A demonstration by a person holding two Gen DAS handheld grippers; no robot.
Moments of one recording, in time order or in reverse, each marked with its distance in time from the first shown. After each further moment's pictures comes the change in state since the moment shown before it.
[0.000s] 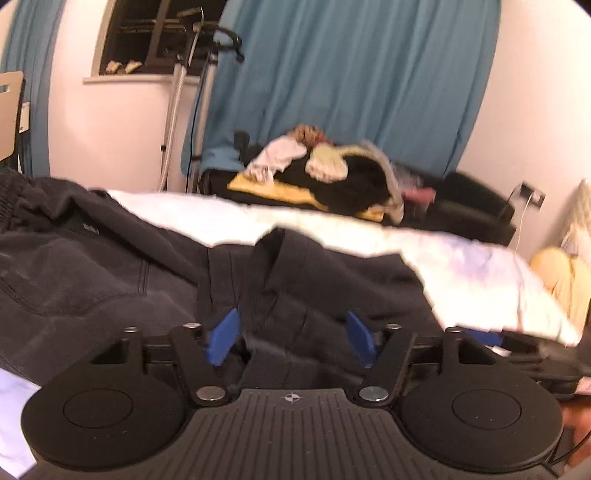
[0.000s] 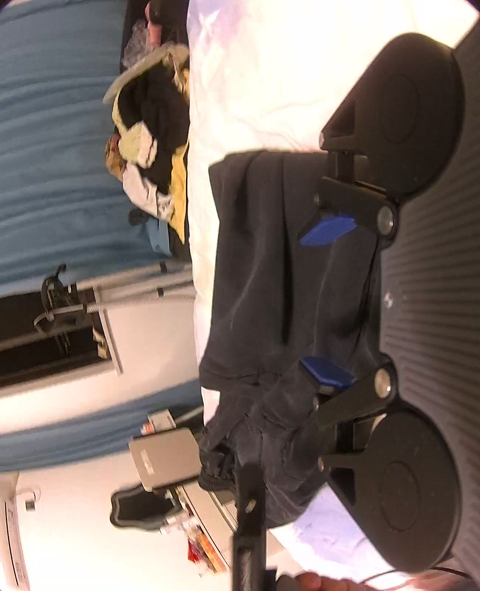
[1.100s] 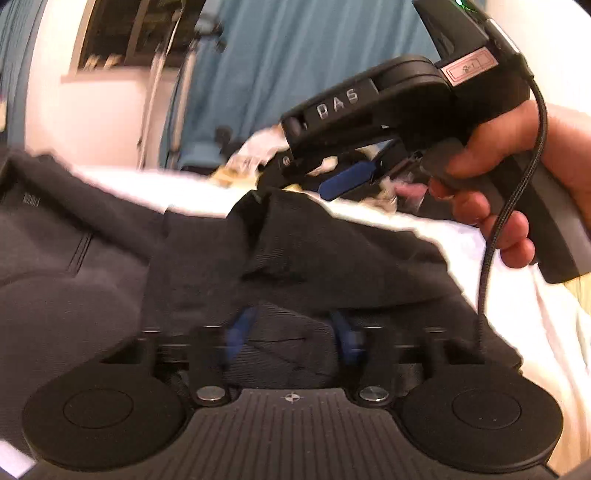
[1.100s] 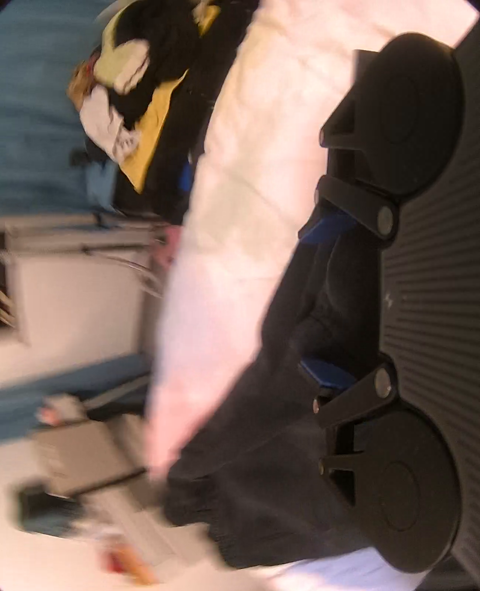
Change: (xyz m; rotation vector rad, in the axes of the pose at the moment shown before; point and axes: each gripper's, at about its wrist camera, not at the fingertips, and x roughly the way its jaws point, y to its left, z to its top) left arm 0.065 0.017 -0.024 -0.030 -0.031 -0.100; right arm 0.212 0.041 0.148 -0.183 0.427 0.002
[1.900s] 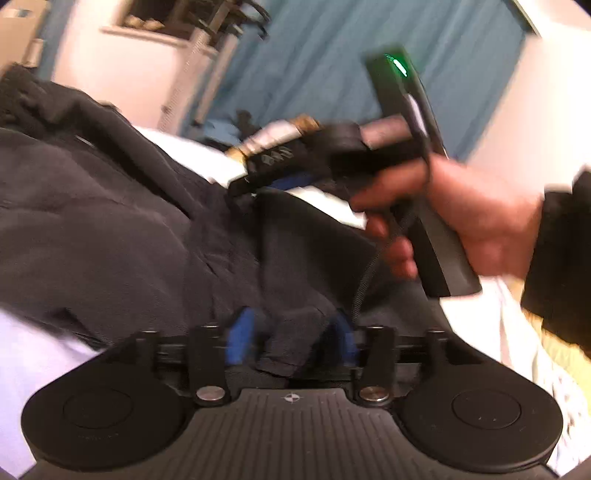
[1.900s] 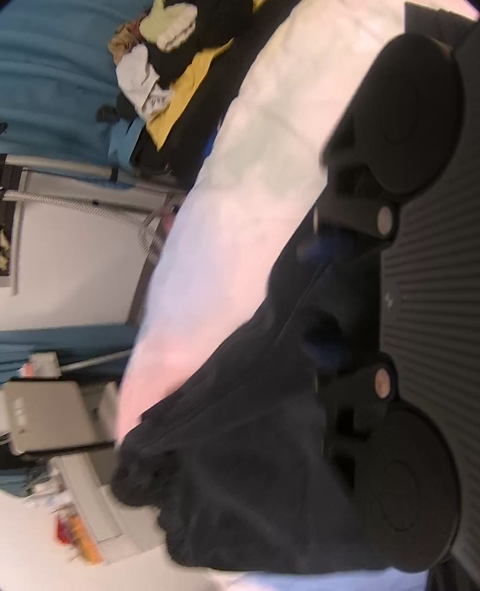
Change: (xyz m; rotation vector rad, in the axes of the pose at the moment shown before) left arm -0.081 0.008 -0.023 -0.185 -0.060 0.050; right arm 0.041 0.036 -0.006 -0.109 -0.063 0.036
